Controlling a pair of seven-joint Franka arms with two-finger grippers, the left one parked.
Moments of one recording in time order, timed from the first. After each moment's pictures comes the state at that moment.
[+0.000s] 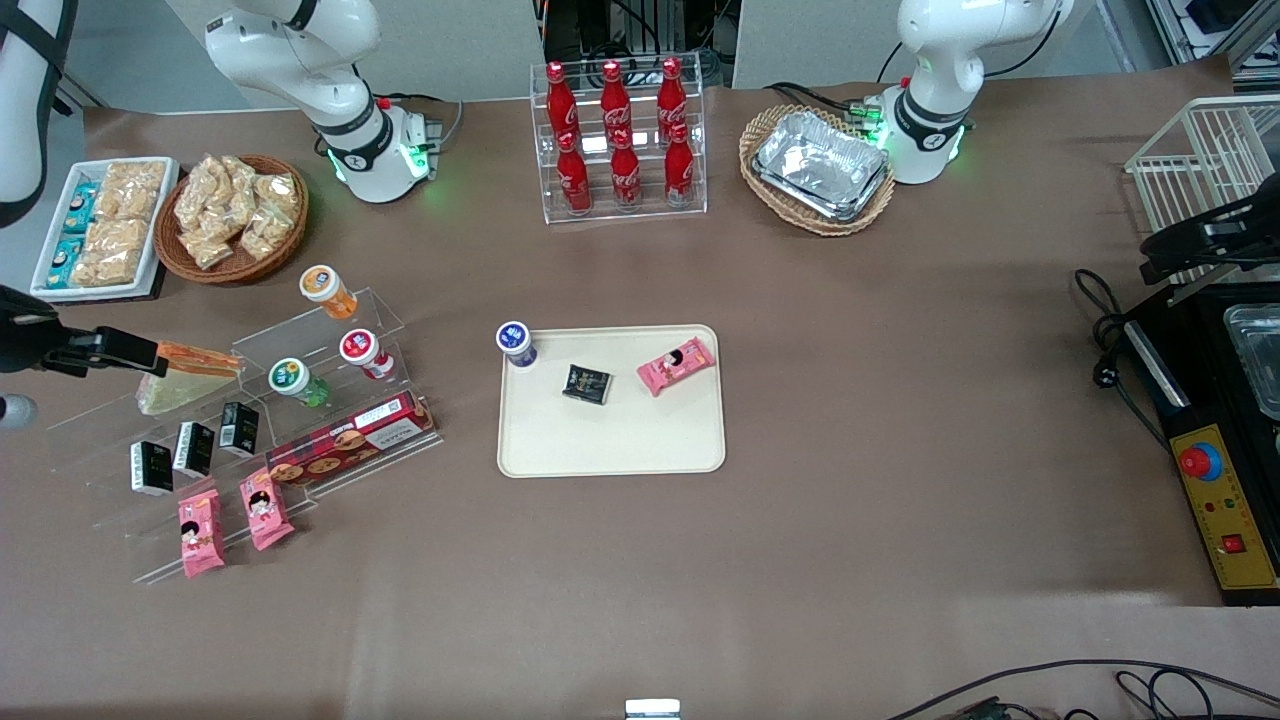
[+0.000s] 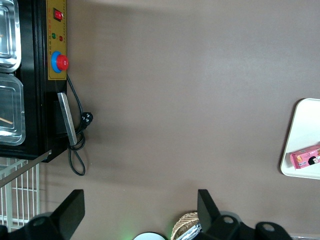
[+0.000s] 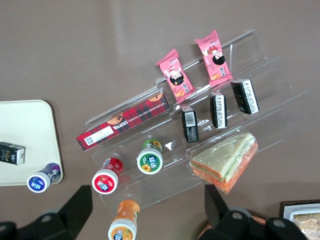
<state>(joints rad) 0.28 0.17 -0.43 -1.46 0.09 1.53 -0.08</state>
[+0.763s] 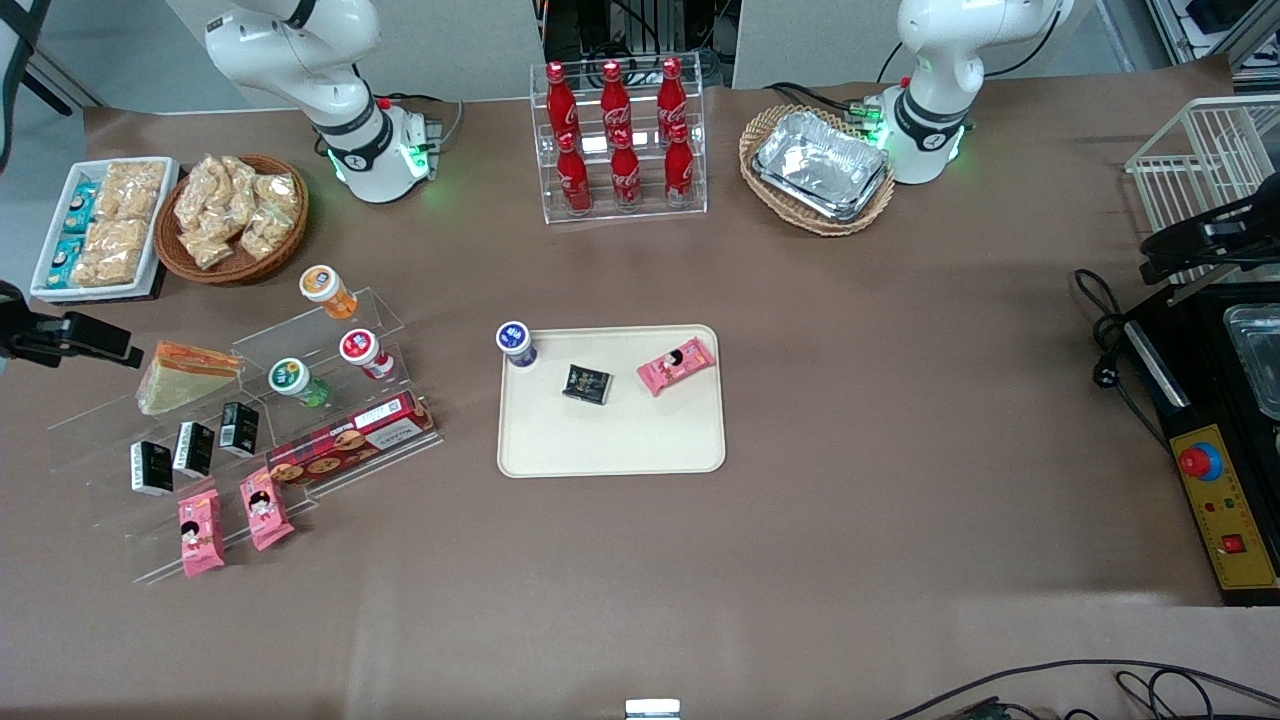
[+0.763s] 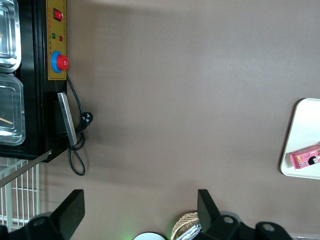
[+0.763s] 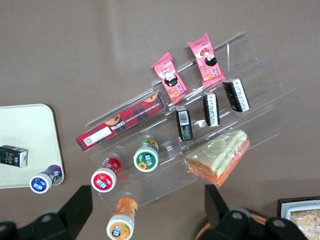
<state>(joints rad) 0.27 0.14 -0.45 -1.46 0.09 1.52 -0.08</state>
